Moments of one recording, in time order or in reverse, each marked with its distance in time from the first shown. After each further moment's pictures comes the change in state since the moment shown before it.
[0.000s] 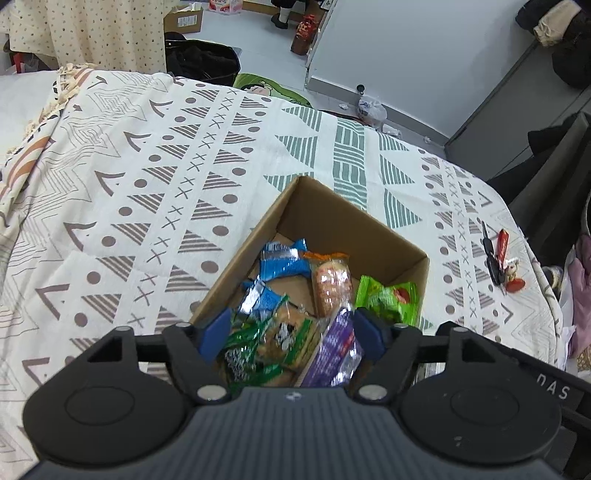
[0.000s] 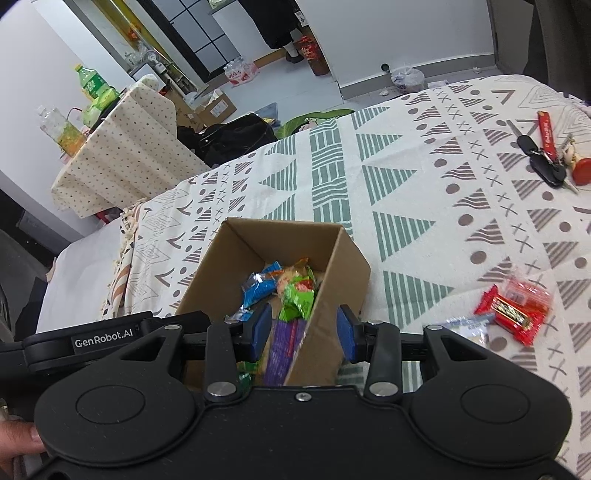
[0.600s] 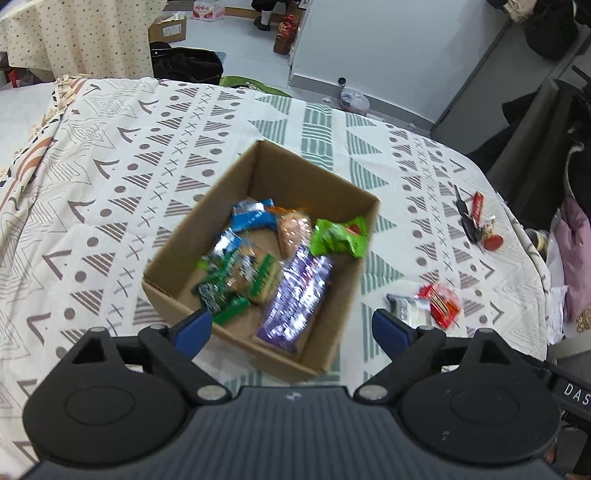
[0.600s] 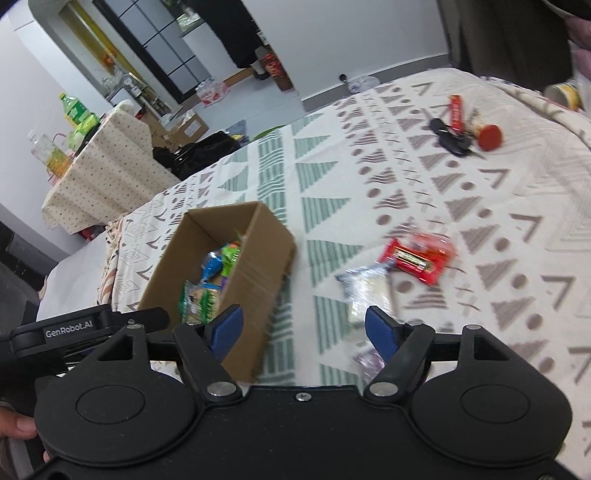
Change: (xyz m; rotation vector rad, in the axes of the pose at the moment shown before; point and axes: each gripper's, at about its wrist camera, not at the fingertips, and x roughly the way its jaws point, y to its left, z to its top) left arm -0.036 -0.042 -0.058 0.067 -0.010 0.009; right arm -0.076 -0.061 -0.051 0.078 -0.055 -0.057
